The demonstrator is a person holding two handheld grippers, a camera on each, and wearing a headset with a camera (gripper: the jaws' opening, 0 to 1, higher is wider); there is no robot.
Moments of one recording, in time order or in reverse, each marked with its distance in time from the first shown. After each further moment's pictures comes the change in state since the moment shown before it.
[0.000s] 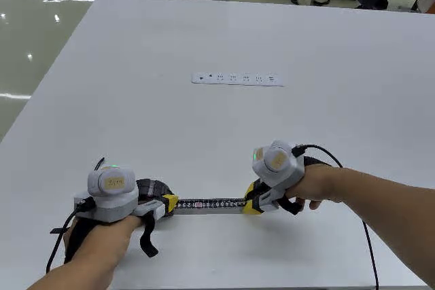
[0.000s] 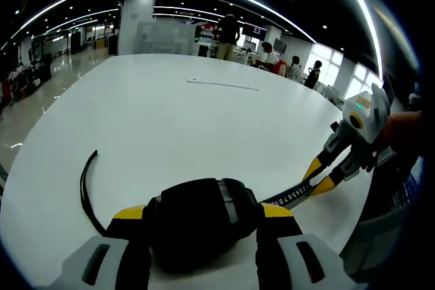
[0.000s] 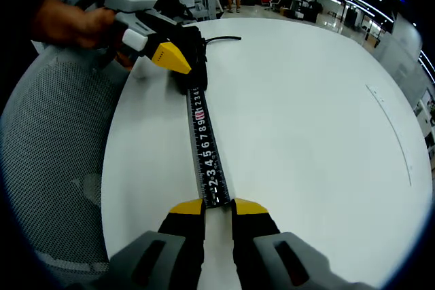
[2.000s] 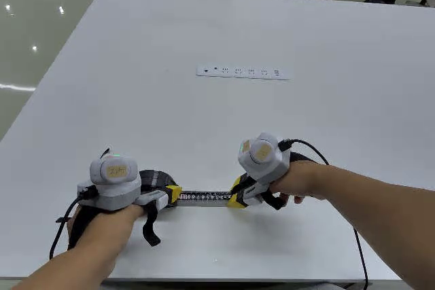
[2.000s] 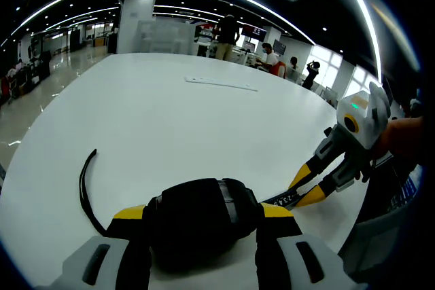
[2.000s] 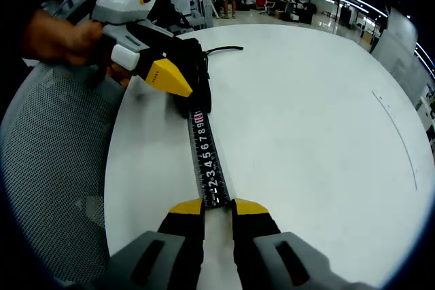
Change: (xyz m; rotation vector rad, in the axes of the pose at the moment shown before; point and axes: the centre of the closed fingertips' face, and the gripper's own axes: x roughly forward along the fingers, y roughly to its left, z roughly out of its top) left arm -0.001 0.001 0.000 -0.012 0.002 -0.017; right arm 0.020 0.010 0.034 0.038 -0.047 0.004
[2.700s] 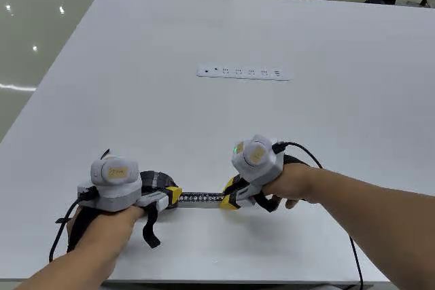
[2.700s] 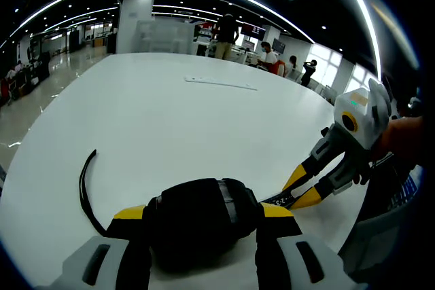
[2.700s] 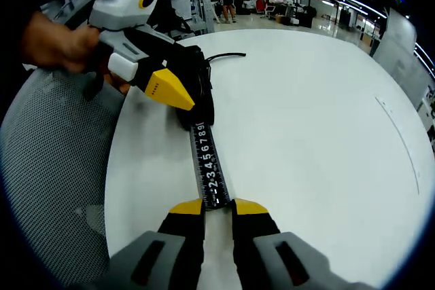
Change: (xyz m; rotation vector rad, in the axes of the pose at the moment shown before) left arm 0.000 0.000 0.000 0.007 0.004 0.001; right arm 0.009 0.002 0.015 0.005 -0.032 0.006
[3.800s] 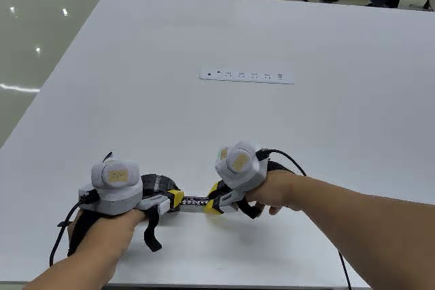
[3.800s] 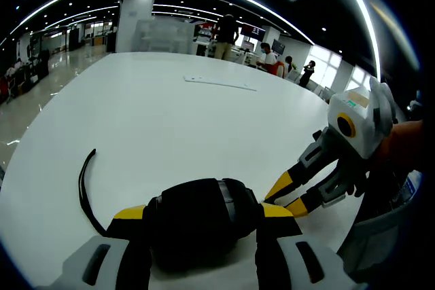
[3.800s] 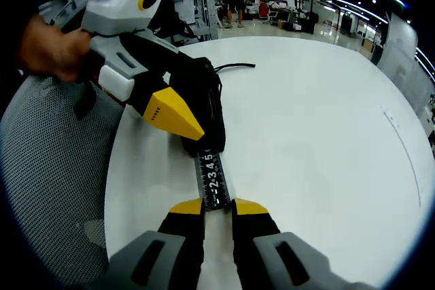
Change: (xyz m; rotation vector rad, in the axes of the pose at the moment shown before) left arm -0.001 0.000 0.000 -0.010 0.001 -0.011; right arm 0.023 0.010 0.029 -0.017 -0.034 -0.001
